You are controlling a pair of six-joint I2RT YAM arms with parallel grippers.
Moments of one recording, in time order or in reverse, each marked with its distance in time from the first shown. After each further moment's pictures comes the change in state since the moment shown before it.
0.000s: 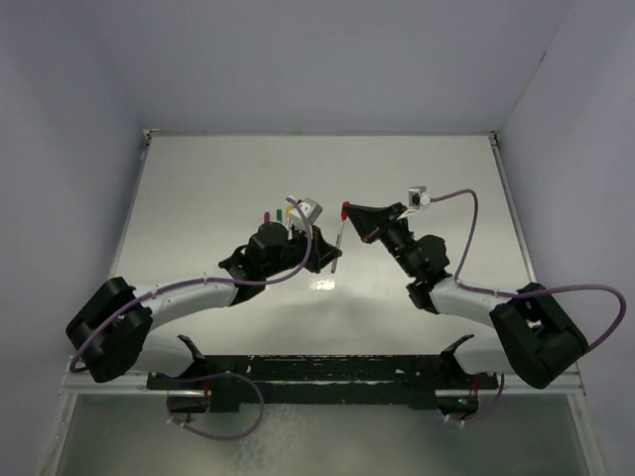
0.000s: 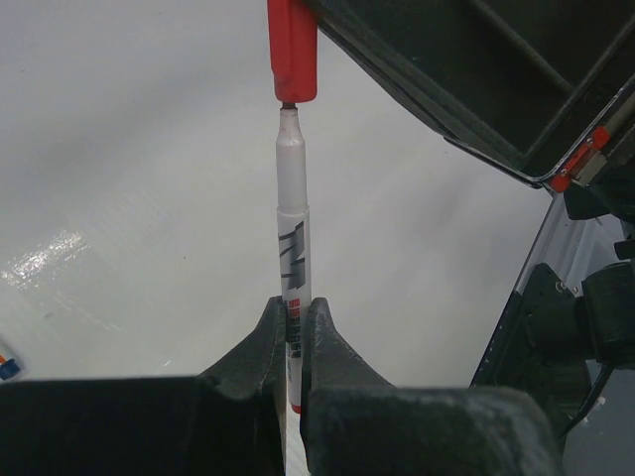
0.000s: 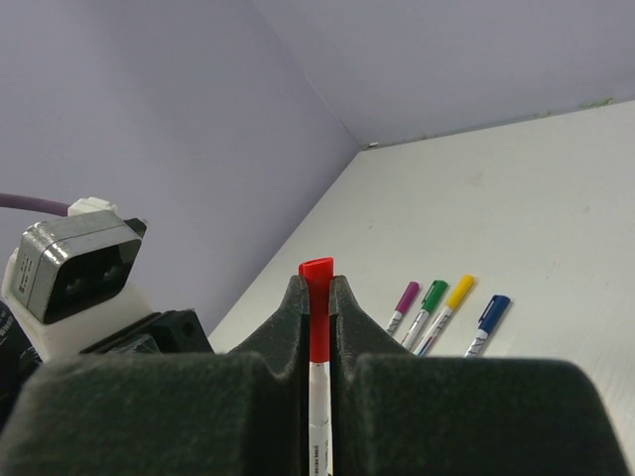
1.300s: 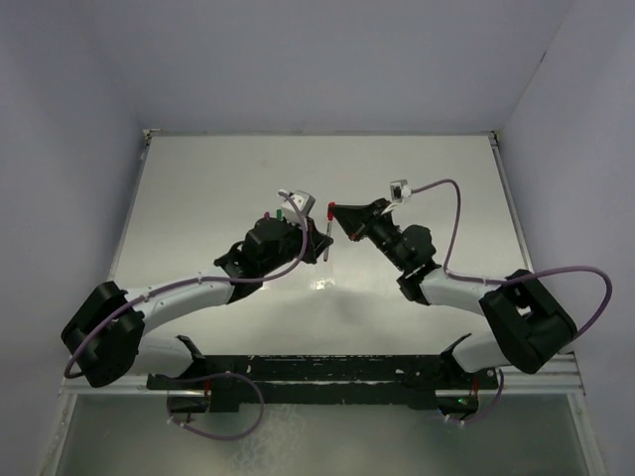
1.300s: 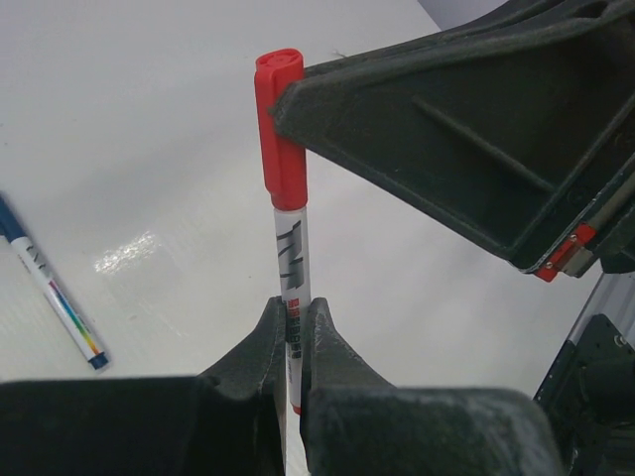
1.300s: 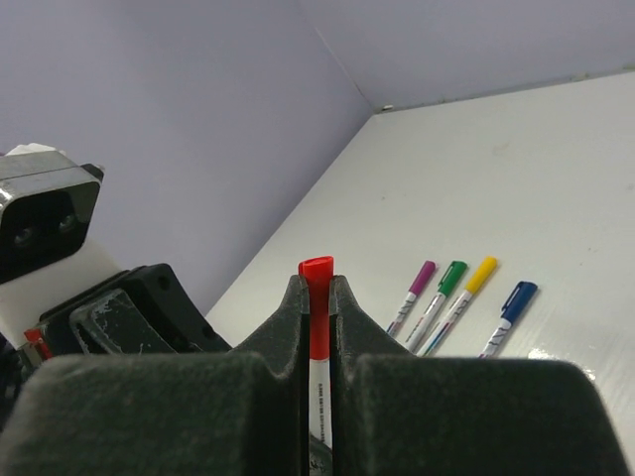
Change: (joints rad) left arm 0.014 -0.034 0.026 -0.042 -0.146 0.039; right arm 0.035 0.097 0.066 -0.027 -0.080 0.001
